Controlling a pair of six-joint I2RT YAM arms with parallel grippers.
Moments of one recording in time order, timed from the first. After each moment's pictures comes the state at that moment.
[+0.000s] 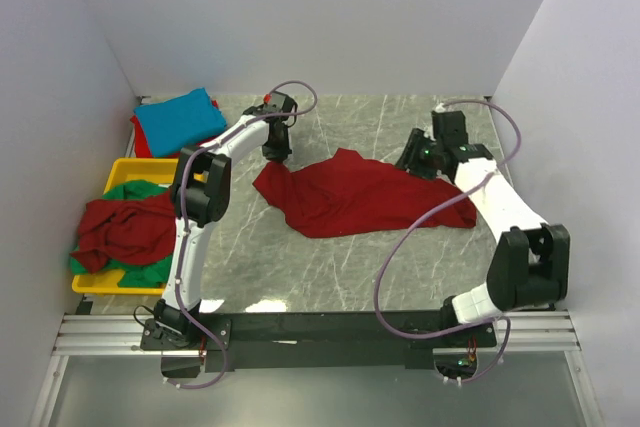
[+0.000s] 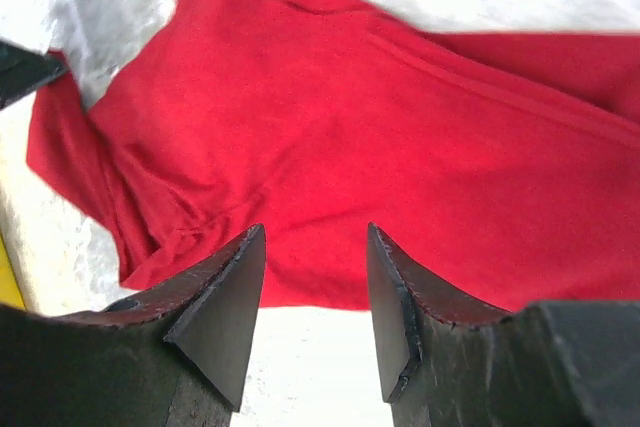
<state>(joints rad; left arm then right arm) -0.40 2.32 1.93 -0.71 -0.17 -0.47 0.10 1.44 1.11 -0.52 -0.15 0.49</state>
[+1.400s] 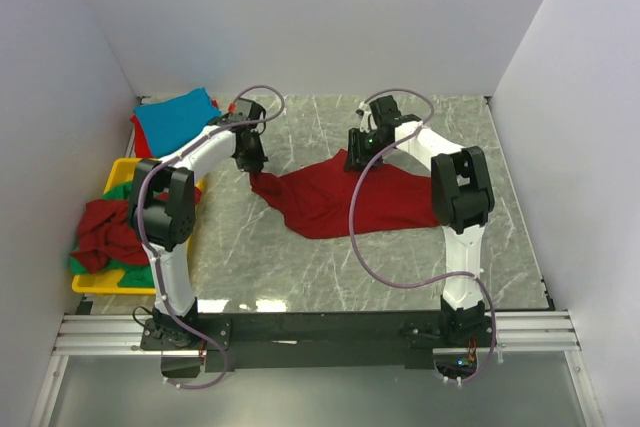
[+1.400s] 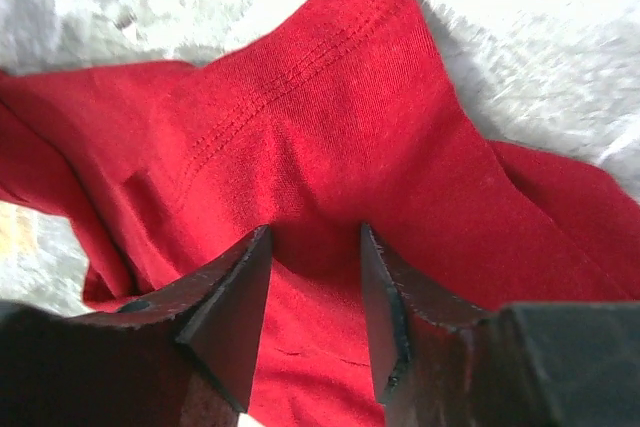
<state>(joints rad) -0.31 1.96 1.51 -0.64 -0.10 -0.57 0.30 2.14 1.64 -0.57 -0.41 0.24</state>
